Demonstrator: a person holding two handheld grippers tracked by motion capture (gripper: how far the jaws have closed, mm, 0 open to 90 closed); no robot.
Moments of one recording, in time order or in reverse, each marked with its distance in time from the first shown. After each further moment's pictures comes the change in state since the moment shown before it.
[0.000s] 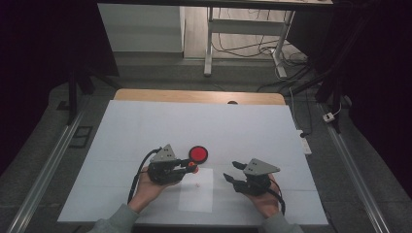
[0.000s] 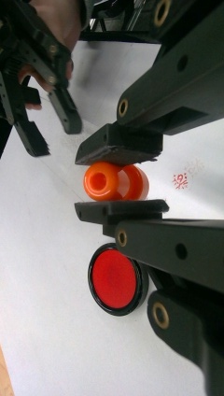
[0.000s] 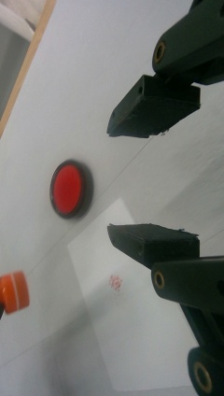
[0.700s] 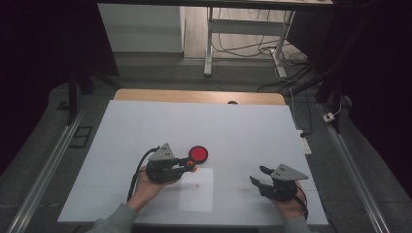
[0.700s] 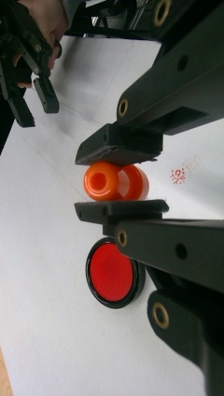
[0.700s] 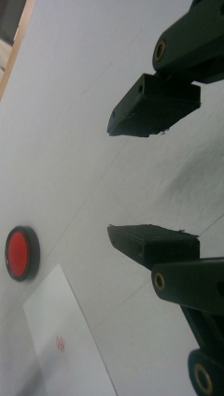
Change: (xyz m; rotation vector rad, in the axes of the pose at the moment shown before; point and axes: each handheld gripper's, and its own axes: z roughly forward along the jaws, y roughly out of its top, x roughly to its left) left arm 0.004 0.000 -0.003 0.000 0.007 -0.015; right arm -0.034 -0.042 -0.051 0.050 -0.134 0.059
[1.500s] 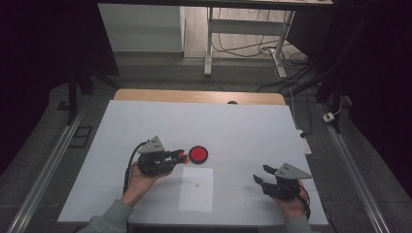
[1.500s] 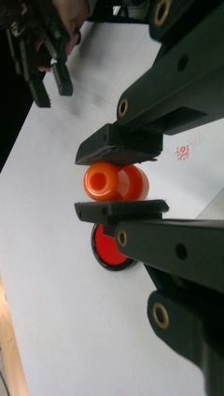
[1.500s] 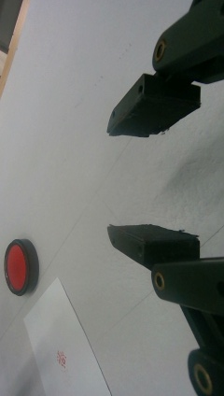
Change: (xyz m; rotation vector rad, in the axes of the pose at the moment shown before) left arm 0.024 0.001 -0.017 -0.048 0.051 -0.060; right arm -0.009 -0.005 -0.001 -0.008 -0.019 0.030
